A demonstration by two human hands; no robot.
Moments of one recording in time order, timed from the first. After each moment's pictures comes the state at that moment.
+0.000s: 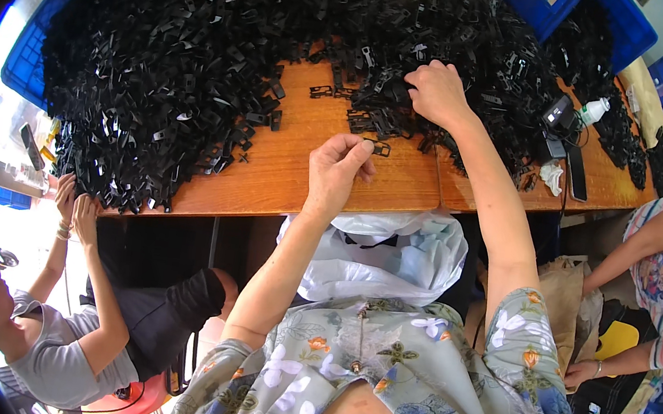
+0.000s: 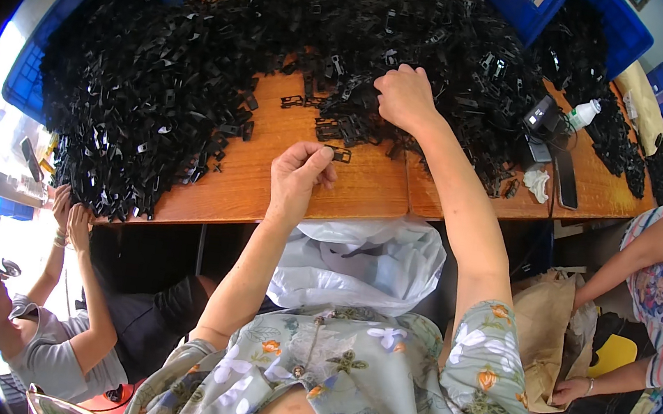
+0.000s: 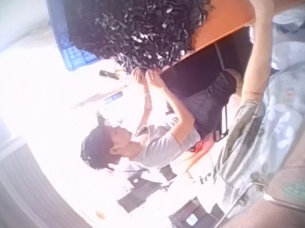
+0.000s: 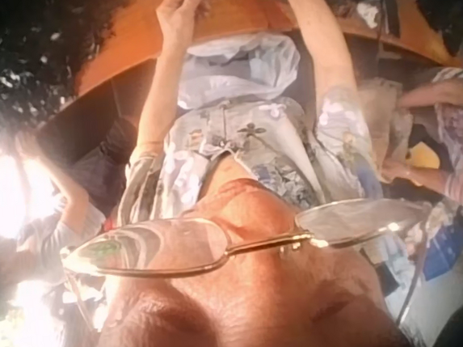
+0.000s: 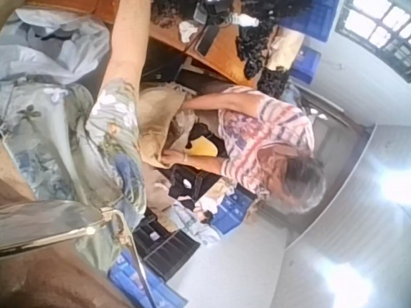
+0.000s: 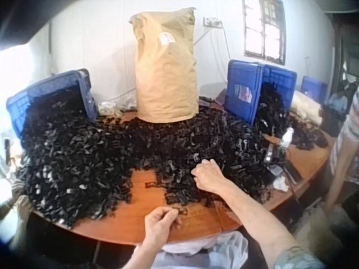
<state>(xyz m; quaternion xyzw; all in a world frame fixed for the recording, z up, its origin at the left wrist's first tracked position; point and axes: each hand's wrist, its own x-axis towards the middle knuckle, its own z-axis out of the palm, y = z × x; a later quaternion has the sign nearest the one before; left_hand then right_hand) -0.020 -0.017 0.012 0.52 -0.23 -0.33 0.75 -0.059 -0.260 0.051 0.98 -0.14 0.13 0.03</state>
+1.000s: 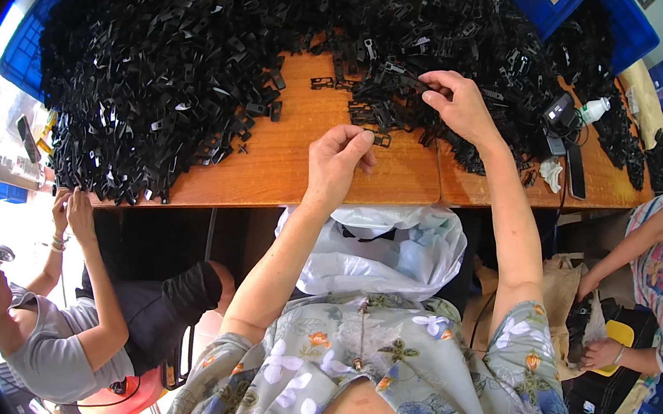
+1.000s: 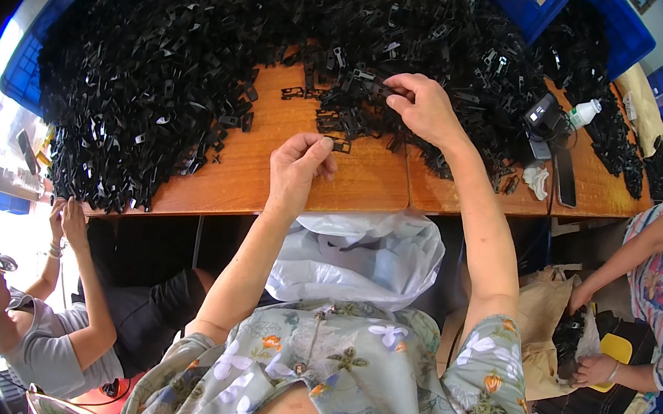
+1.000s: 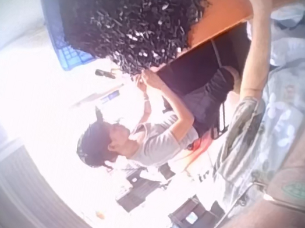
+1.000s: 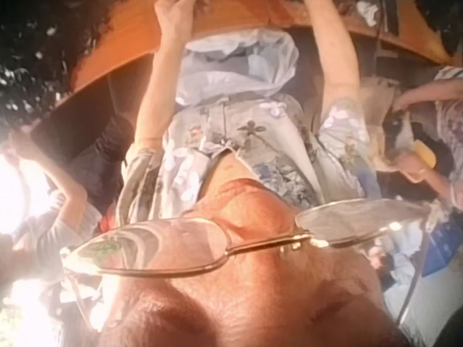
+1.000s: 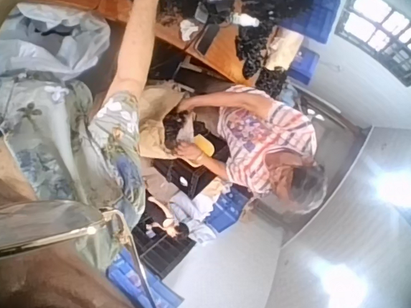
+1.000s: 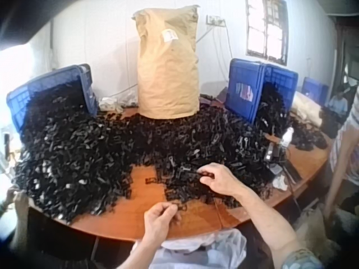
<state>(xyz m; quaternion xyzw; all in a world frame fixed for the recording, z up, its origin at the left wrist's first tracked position) -0.020 -0.016 0.015 0.54 -0.22 -0.32 0.75 -0.105 -0.246 0.065 0.90 -0.16 0.20 -0.34</state>
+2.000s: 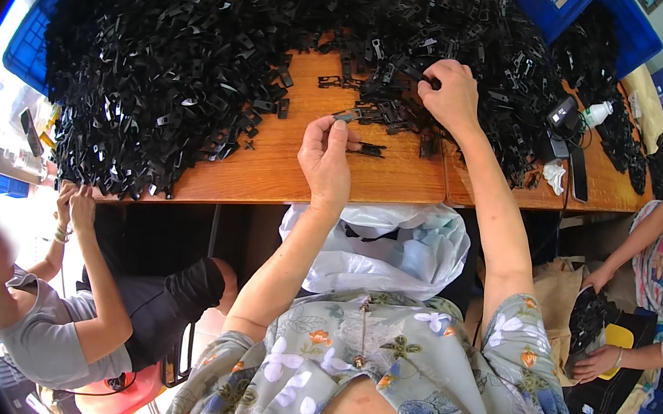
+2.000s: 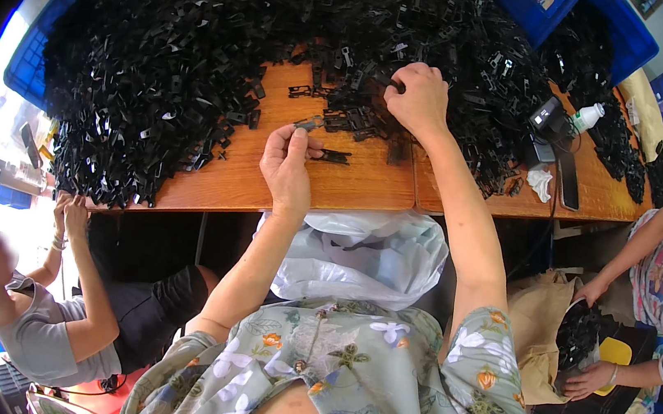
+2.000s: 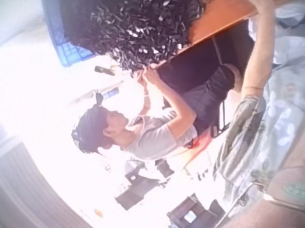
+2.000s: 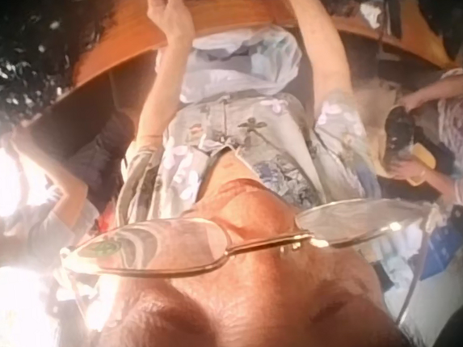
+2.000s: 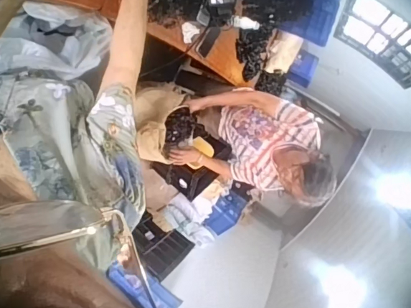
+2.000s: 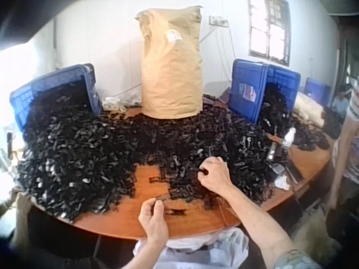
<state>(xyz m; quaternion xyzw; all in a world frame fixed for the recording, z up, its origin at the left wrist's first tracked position) -0.023 -0.020 -0.001 0.52 -0.13 -0.13 0.84 -0.072 -0.245 0.036 0.91 -0.23 0.32 -0.12</state>
